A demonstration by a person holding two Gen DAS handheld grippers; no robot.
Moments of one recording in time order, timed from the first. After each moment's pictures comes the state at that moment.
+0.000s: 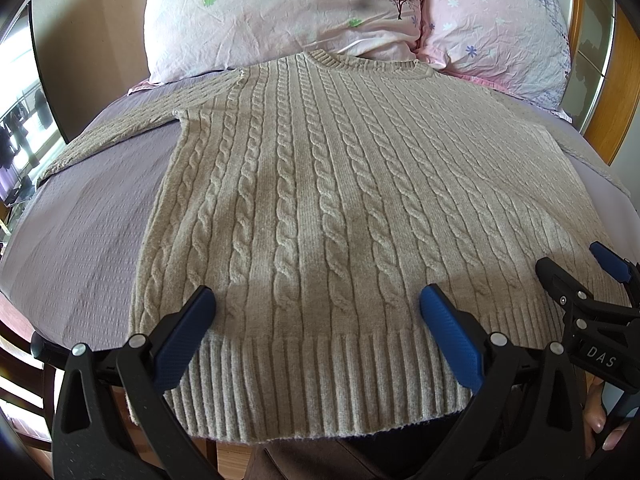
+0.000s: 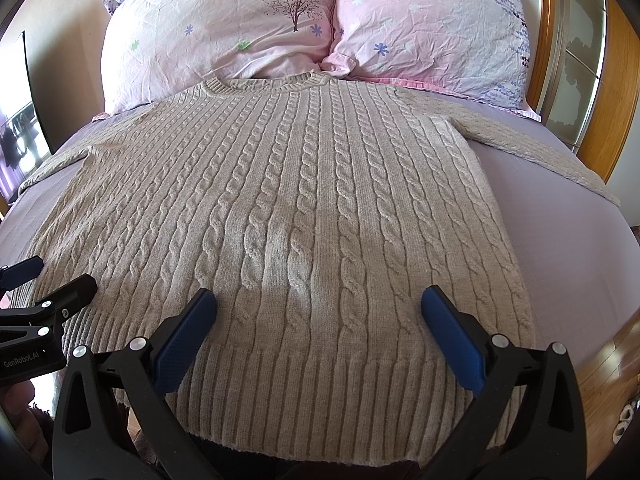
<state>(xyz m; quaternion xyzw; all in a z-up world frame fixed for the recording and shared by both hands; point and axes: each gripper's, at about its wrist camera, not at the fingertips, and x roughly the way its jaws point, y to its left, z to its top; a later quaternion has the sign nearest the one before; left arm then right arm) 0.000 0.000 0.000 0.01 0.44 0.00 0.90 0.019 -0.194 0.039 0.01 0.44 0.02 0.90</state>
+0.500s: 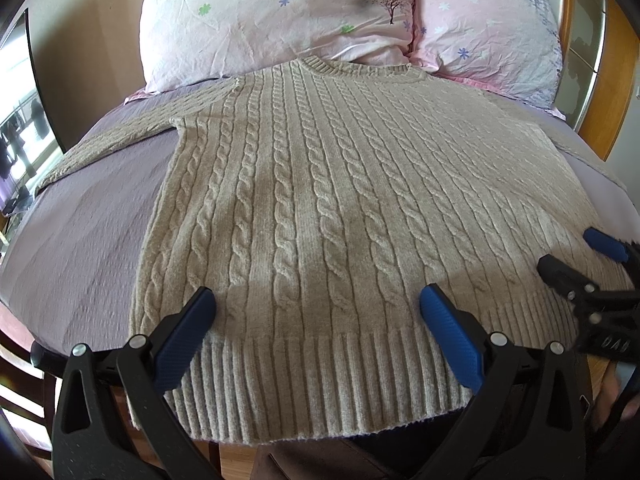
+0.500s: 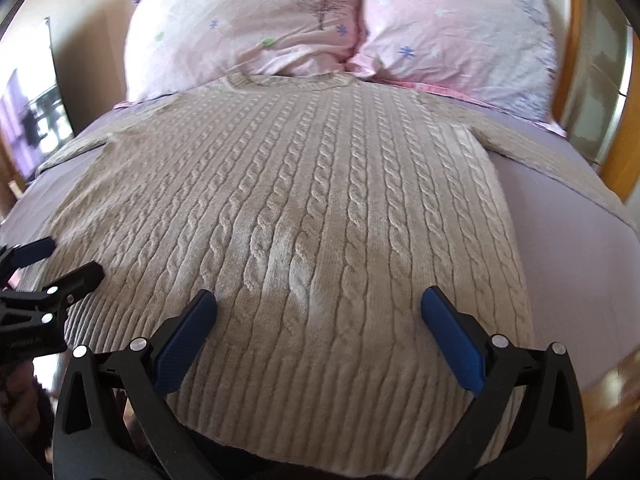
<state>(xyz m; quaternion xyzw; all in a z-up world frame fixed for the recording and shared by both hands) -0.003 0.000 0.001 0.02 0.42 -0.02 0.91 0.024 -0.202 0.039 -0.01 0.44 0.08 0.89</state>
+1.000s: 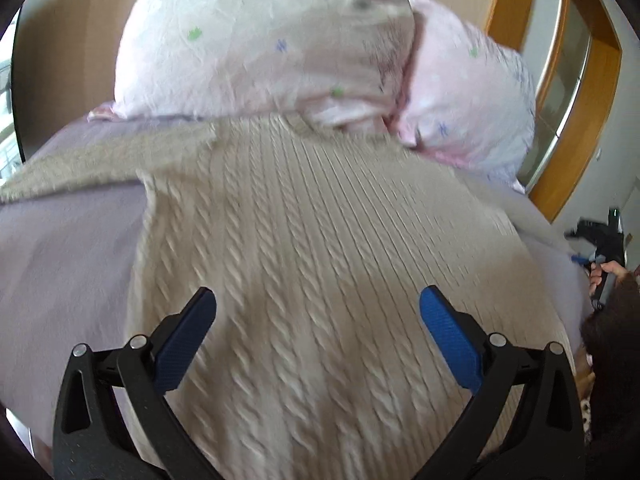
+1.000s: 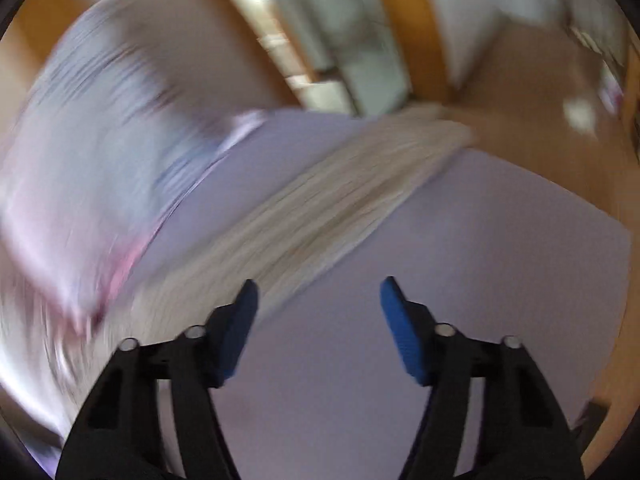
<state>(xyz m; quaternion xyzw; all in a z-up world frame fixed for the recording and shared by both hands) 0.060 0.047 0.034 -0.08 0.35 -0.10 0.93 0.130 -0.585 0.039 0.38 0.38 -0.29 0.79</state>
